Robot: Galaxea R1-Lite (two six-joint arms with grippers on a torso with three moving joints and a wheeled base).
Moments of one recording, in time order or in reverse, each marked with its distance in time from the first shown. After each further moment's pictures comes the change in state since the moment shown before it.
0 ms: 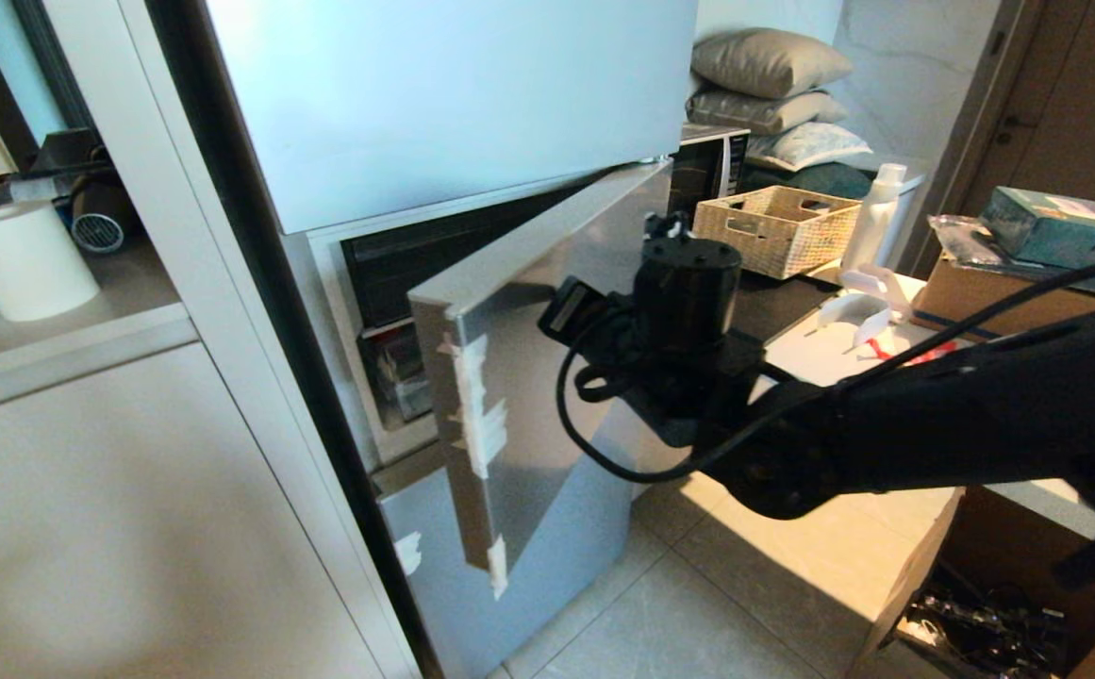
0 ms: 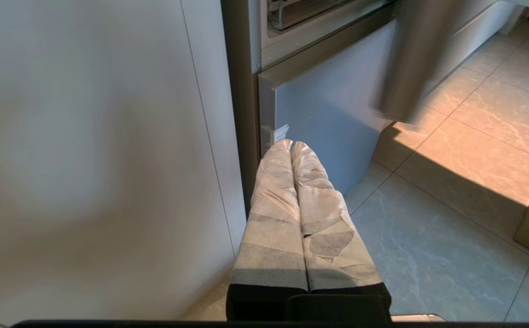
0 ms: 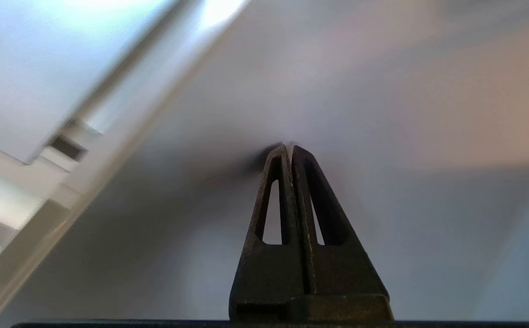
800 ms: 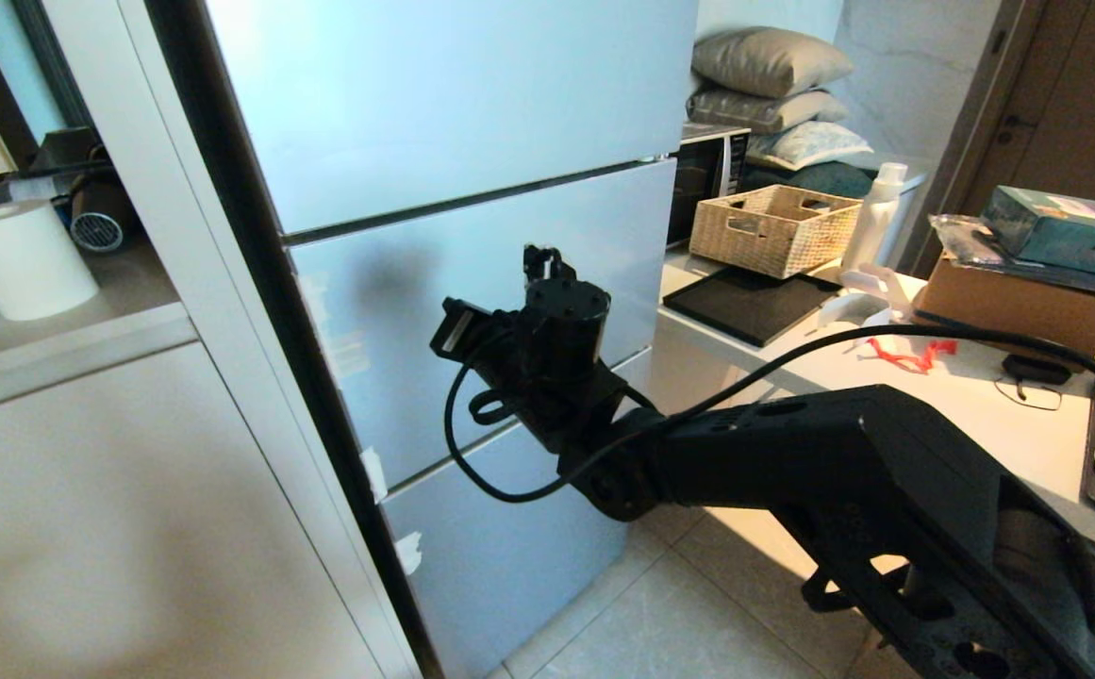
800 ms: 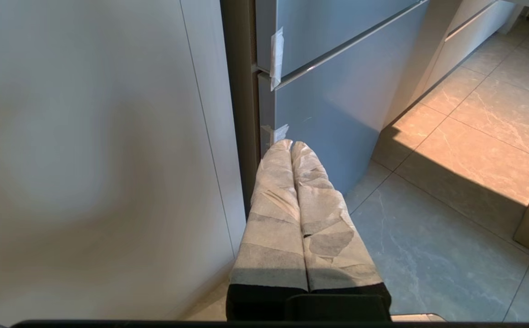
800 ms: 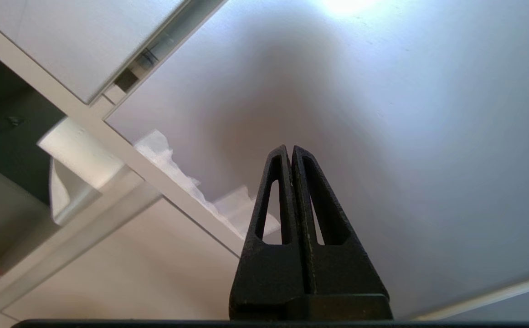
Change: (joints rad) left arm 0.000 0.000 0.000 0.000 0.000 0.000; right arm 0.064 0.321 -0.422 -0.023 0.167 -0.023
